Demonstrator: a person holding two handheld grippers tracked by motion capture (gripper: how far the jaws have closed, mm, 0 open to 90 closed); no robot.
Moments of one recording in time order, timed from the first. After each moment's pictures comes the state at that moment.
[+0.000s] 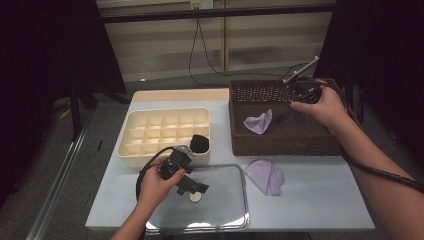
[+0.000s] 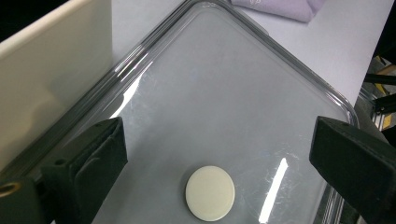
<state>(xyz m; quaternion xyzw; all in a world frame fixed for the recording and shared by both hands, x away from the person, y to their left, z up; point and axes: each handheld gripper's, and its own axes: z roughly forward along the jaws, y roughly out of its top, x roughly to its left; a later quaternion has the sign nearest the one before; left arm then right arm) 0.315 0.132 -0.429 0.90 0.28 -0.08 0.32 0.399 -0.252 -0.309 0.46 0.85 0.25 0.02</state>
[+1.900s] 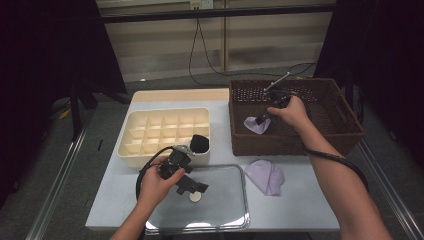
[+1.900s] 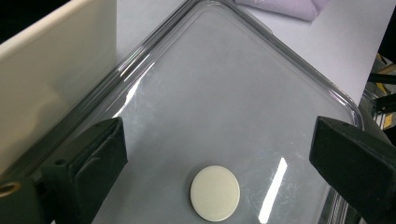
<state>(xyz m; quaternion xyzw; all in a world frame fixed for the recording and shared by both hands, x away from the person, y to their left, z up) 0.317 0.134 -0.431 0.91 0.27 -0.08 0.31 0.479 -0.233 -0.413 0.51 0.83 0.22 0.03</state>
